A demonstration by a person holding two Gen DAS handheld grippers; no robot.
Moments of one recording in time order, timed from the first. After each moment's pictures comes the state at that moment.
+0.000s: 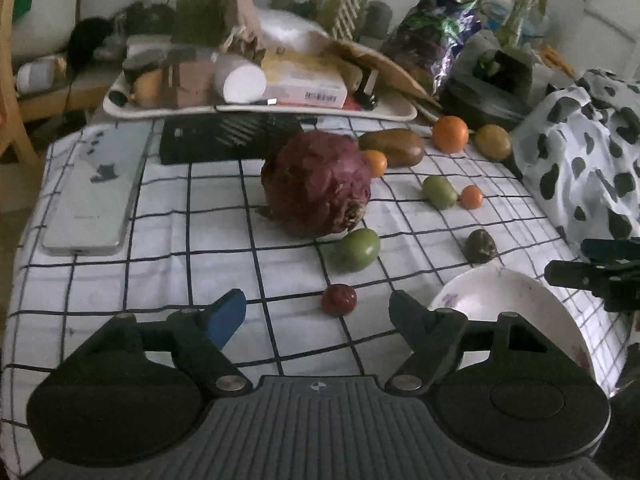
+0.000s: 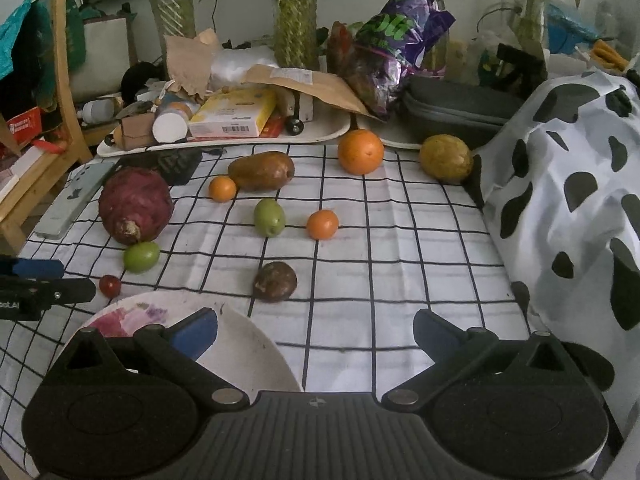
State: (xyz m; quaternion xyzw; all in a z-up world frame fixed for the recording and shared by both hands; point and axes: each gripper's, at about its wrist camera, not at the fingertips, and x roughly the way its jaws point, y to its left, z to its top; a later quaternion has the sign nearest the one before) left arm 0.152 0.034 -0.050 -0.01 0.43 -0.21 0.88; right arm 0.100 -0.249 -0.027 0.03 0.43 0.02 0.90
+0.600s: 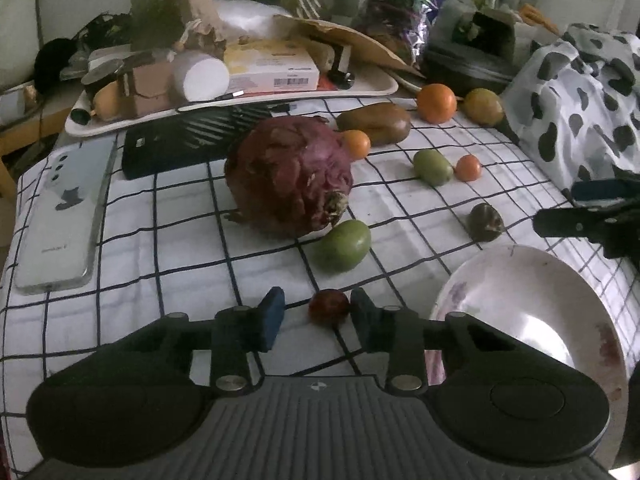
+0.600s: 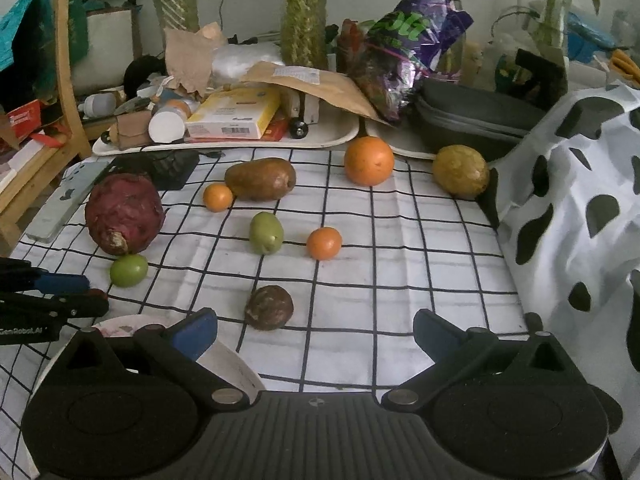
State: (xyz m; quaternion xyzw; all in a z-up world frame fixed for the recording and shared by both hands) left arm 0.162 0.010 -0.062 0.06 0.43 -0.23 0.87; right arm 0.128 -0.249 -0.034 0.02 0.43 0.03 0.90
